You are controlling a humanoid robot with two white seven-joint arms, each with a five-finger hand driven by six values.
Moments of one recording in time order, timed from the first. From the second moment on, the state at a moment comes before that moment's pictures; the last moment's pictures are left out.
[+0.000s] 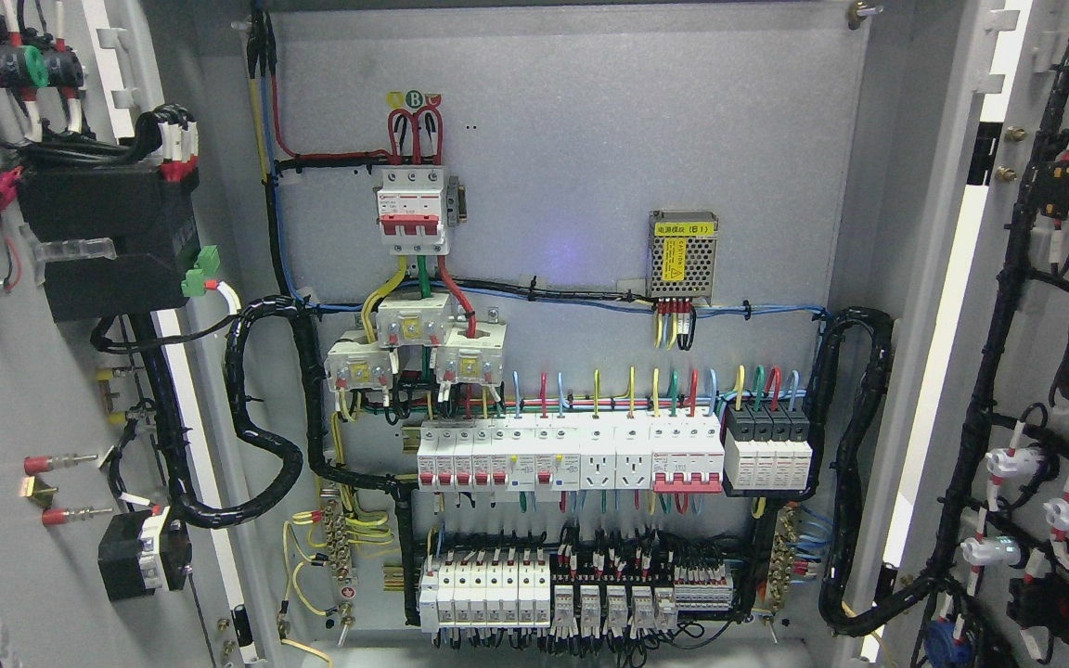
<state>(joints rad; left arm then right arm) 0.54 0.19 -0.26 -1.83 0.19 -0.47 -0.25 0.48 -0.20 0.14 -1.81 -0.32 -0.65 0.34</state>
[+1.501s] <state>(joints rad) 0.45 0.18 -0.14 -1.99 0.21 -0.77 -0.25 0.36 -0.31 0.01 -1.95 -0.39 -0.72 0.34</state>
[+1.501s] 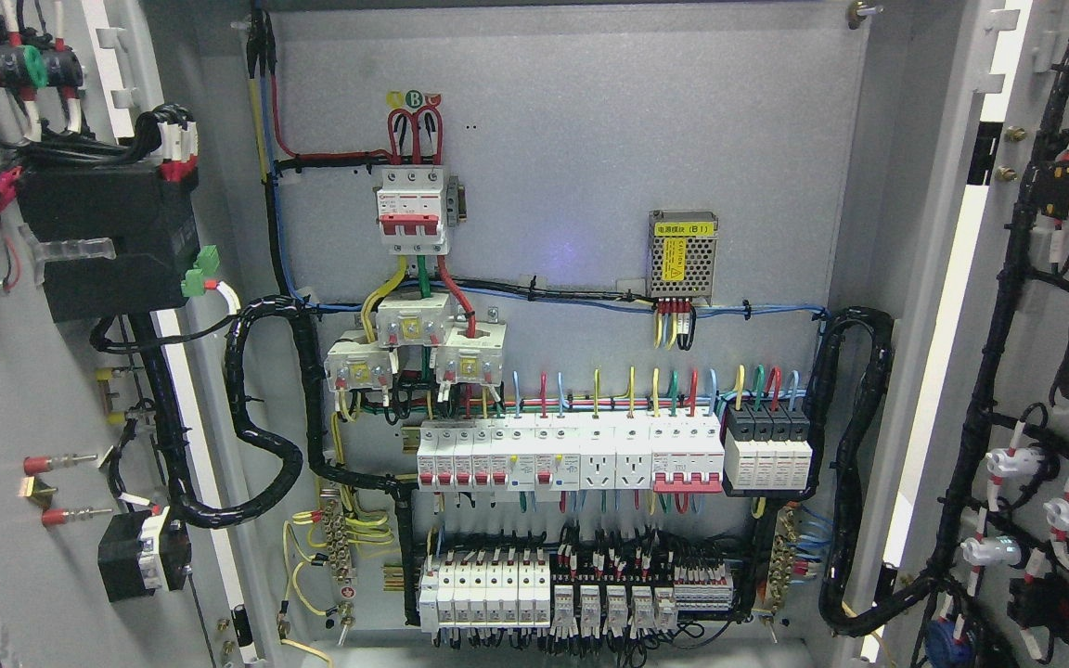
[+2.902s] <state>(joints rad) 0.43 0.18 -0.01 -2.02 0.32 -0.77 -0.24 0.38 -0.46 -0.02 -1.86 -0.67 -0.73 0.38</state>
